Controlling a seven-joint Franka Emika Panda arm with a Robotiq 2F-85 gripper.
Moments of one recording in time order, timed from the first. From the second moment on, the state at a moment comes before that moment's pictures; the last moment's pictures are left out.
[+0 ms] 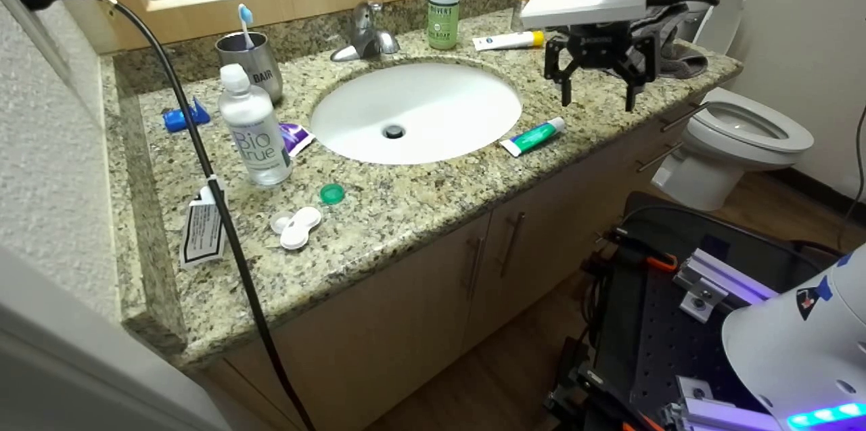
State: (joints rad) arm -0.34 -0.11 -0.19 -2.55 -0.19 2.18 1.32
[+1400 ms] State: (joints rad) arm -0.26 -0.01 -0.18 -2.60 -0.43 2.50 1.85
